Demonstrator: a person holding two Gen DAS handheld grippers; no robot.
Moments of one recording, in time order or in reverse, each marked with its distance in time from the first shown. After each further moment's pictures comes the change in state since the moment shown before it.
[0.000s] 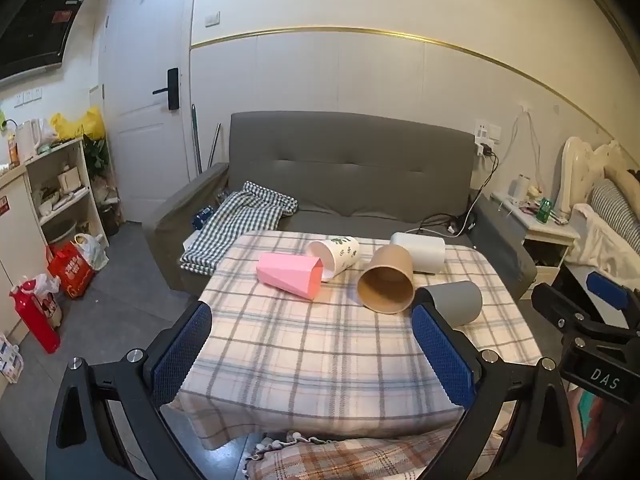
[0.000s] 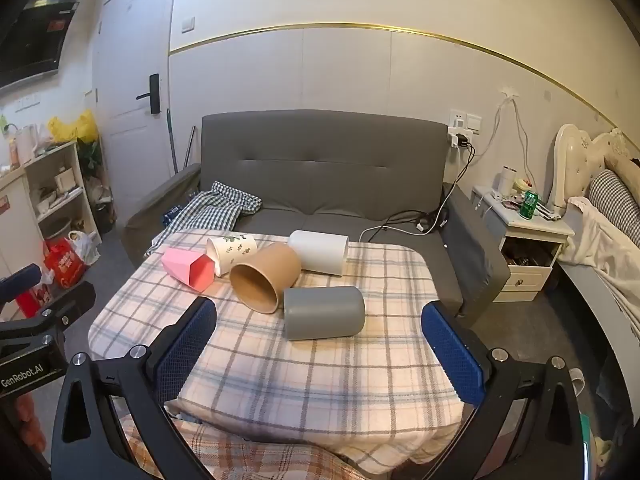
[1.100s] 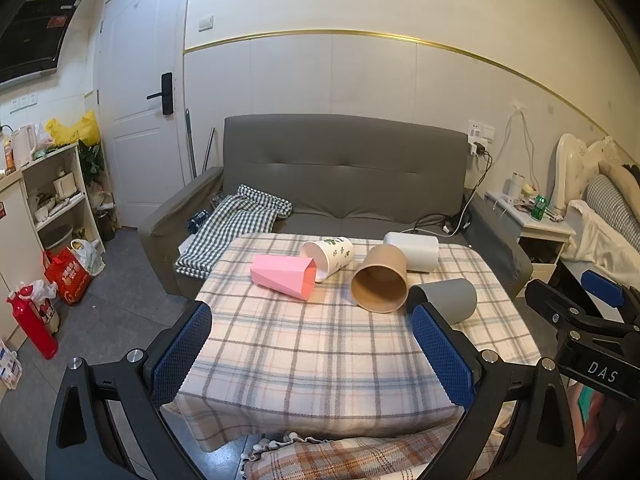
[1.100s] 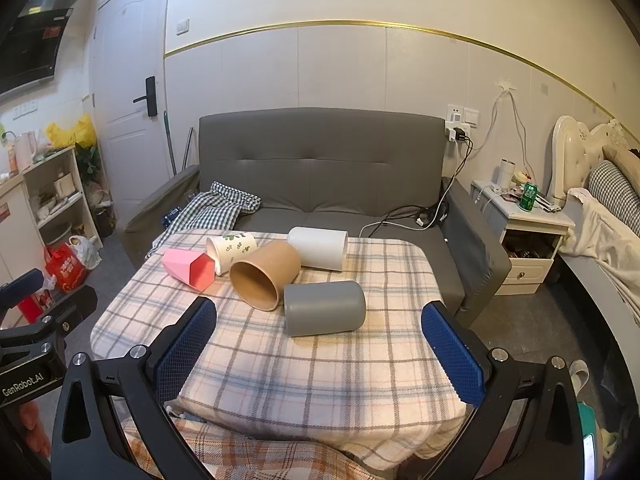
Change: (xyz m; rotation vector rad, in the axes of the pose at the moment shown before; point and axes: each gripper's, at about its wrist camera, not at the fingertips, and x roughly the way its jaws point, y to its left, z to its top) left arm -0.001 -0.001 0.003 -0.002 -0.010 -0.003; right arm -0.002 -0.004 -0.002 0.019 0.016 0.006
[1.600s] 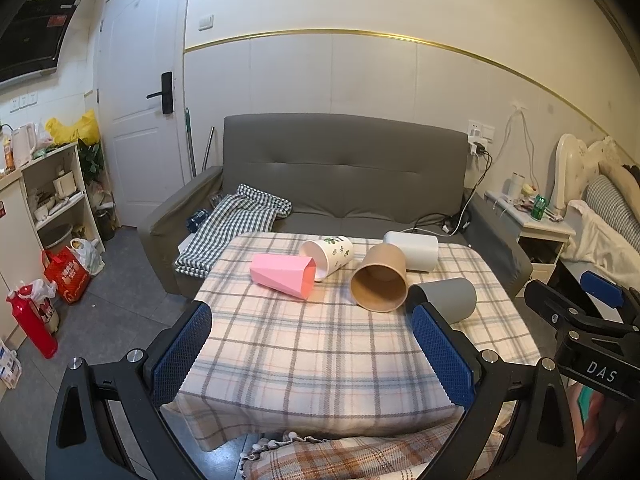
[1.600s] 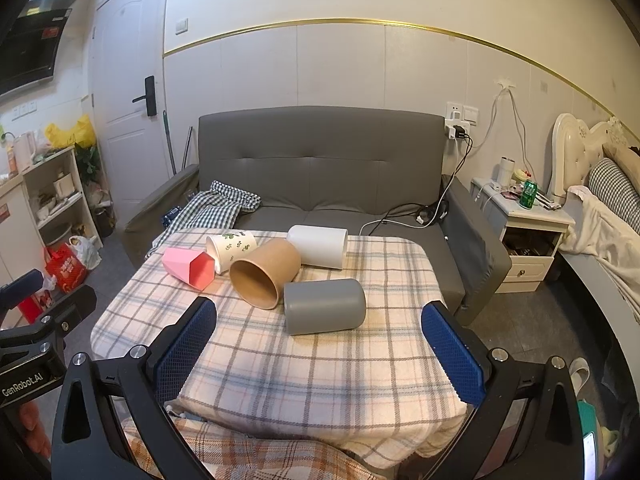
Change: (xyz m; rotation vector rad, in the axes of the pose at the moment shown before) left arm 0.000 0.000 0.000 0.001 0.001 -0.001; right arm 0.000 0.000 0.000 0.000 0.003 0.000
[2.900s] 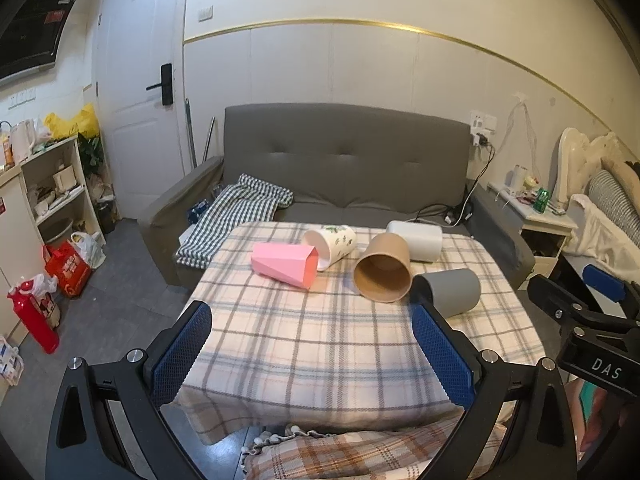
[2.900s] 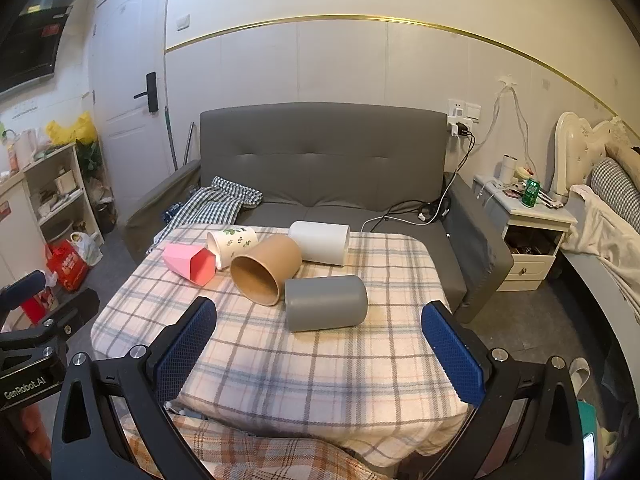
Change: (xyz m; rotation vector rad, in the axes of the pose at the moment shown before) left arm 0.008 -0.002 -0.014 -0.004 0.039 0.013; right arm 0.006 0.003 -0.009 -0.010 0.013 0.006
